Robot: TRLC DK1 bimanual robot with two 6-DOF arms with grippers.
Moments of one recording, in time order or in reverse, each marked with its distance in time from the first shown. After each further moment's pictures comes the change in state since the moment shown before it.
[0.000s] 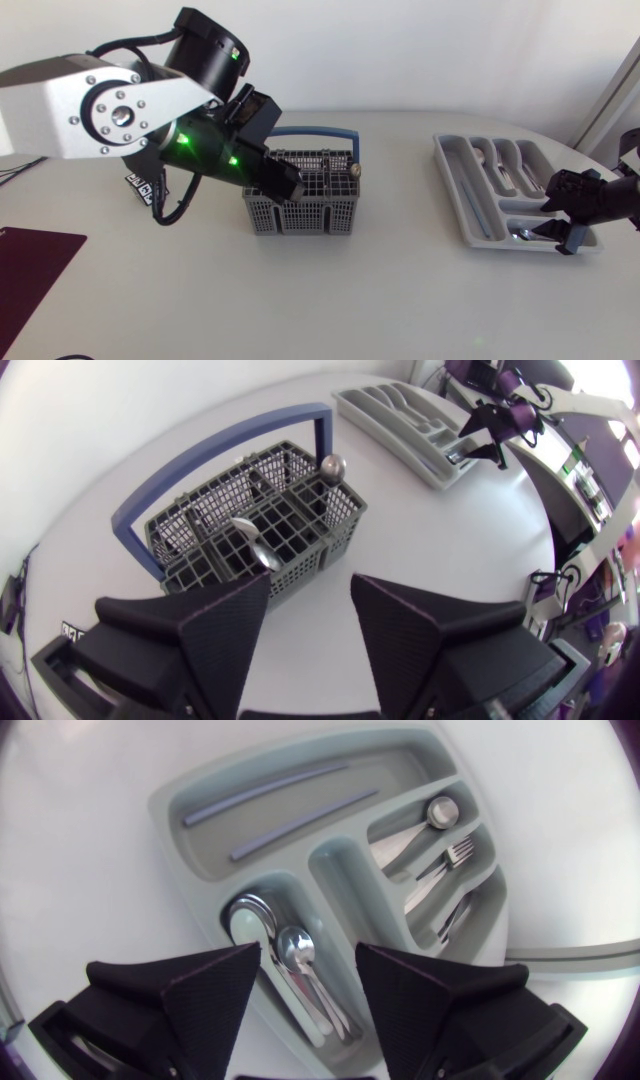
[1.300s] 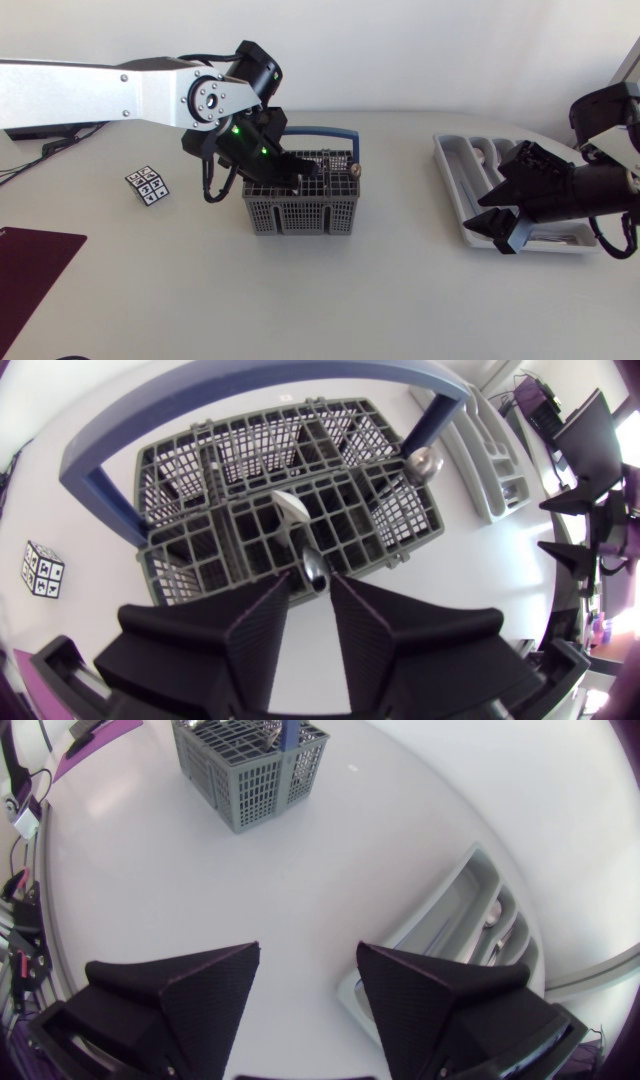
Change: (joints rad) left arm 0.072 0.298 0.201 -0.103 0.007 -0.253; right arm 0.454 -0.467 -0.167 -0.190 -0.074 0.579
